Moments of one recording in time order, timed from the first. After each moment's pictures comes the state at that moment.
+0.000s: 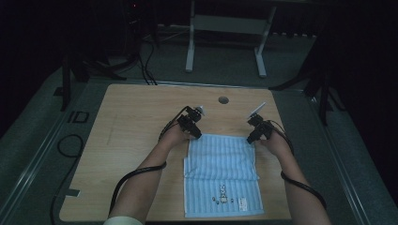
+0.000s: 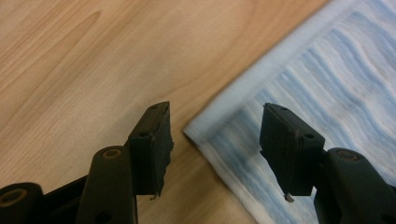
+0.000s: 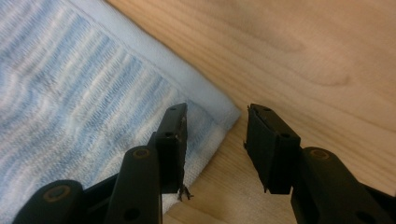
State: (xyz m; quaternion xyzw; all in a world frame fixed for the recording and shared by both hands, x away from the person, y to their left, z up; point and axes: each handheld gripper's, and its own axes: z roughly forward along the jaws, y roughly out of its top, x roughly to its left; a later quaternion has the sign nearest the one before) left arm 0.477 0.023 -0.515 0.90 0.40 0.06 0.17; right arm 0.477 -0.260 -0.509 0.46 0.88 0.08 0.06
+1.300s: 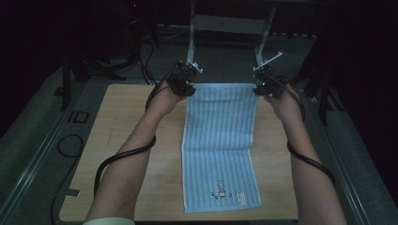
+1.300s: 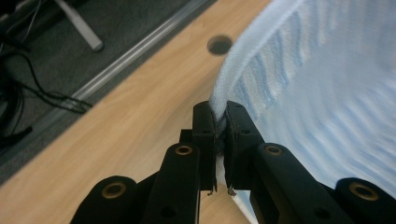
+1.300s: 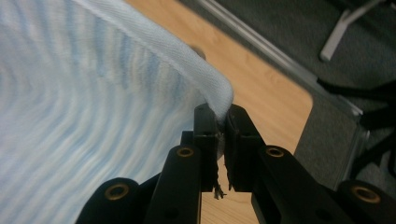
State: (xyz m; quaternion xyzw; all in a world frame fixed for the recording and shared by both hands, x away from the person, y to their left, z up) left arm 0.453 0.055 -0.315 0.86 0.36 0.23 0.28; right arm 0.477 -0.231 -0.309 0.41 0.86 0.21 0.24
